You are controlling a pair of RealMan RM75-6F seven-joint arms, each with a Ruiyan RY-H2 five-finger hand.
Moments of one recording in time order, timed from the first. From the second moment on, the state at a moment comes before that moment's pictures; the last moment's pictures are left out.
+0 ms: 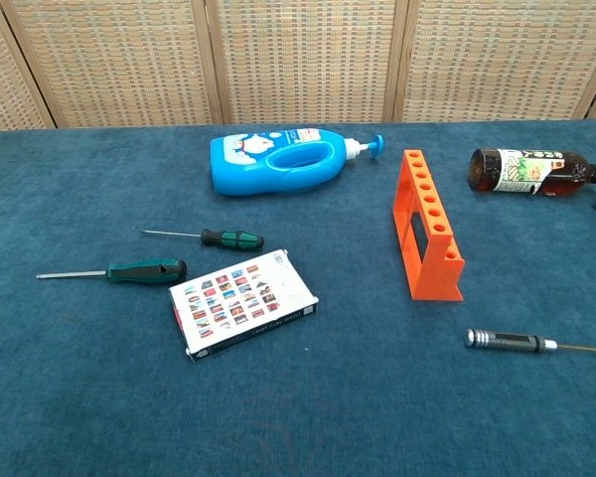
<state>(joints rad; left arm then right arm) -0.09 -1.13 -0.05 -1.62 1.47 1.49 0.13 0.08 -1.14 0.05 -1.64 -1.51 1.47 -0.15</state>
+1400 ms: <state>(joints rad) -0.10 -1.13 -0.05 -1.62 1.48 1.48 0.13 0.25 -1.41 0.11 -1.79 -1.39 1.25 -0.34</state>
